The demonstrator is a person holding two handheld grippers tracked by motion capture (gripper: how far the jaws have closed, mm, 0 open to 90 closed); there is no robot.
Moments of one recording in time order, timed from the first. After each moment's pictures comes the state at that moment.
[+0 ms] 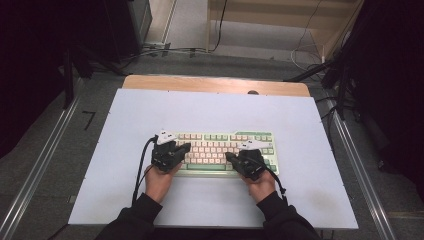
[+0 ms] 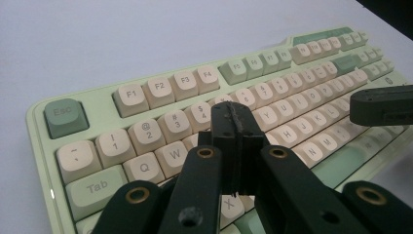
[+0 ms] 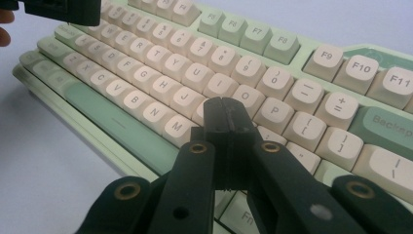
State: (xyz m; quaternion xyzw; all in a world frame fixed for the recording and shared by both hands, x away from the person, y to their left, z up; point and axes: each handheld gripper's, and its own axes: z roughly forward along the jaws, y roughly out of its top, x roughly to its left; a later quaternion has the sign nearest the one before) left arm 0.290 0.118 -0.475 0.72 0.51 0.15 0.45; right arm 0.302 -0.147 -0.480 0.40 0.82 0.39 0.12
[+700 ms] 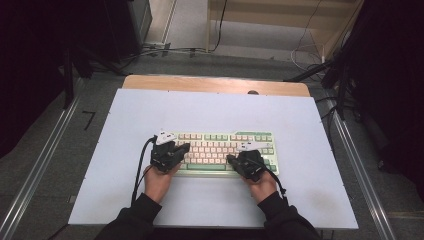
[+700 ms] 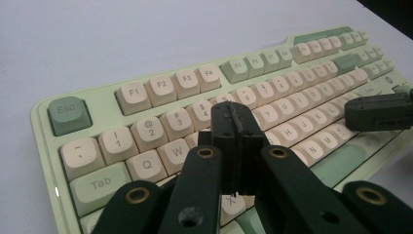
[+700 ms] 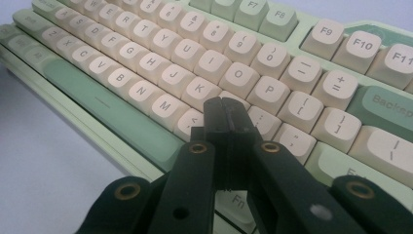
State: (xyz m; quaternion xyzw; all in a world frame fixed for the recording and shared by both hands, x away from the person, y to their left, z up) left arm 0.288 0.120 -0.475 0.72 0.51 0.15 0.45; right arm 0.303 -0.148 -0.485 0.41 0.83 0.36 0.12
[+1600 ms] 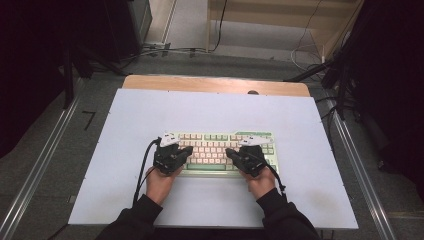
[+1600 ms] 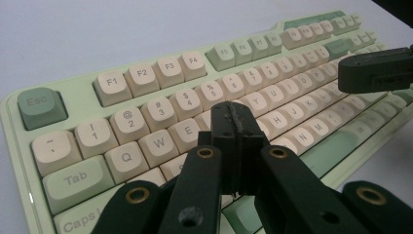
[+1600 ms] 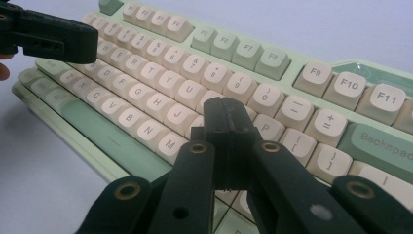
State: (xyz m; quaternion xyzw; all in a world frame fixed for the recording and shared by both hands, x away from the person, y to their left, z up) left arm 0.286 0.113 -0.479 0.73 0.50 0.14 0.44; right arm 0.311 -0.147 -0.475 0.41 0.81 0.40 0.12
